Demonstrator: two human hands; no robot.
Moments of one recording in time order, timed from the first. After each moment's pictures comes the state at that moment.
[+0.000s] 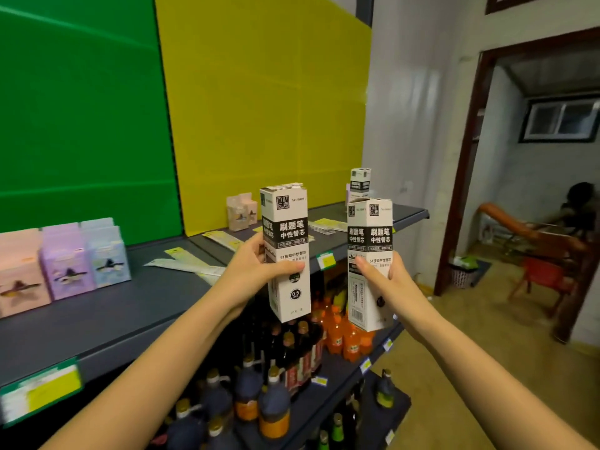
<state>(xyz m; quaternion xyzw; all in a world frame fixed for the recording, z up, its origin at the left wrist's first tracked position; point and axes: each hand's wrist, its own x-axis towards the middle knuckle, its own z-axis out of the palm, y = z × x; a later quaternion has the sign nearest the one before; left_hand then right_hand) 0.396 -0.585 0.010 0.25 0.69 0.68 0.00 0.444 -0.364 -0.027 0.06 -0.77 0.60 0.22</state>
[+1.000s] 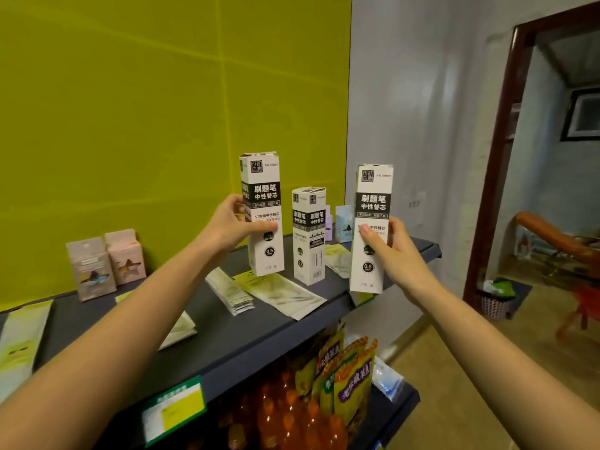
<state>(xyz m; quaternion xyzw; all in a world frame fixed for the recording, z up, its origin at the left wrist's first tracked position) 0.072 -0.321 0.066 0.19 0.76 0.61 -0.11 0.138 -0.080 0.021 0.05 -0.76 0.59 0.27</state>
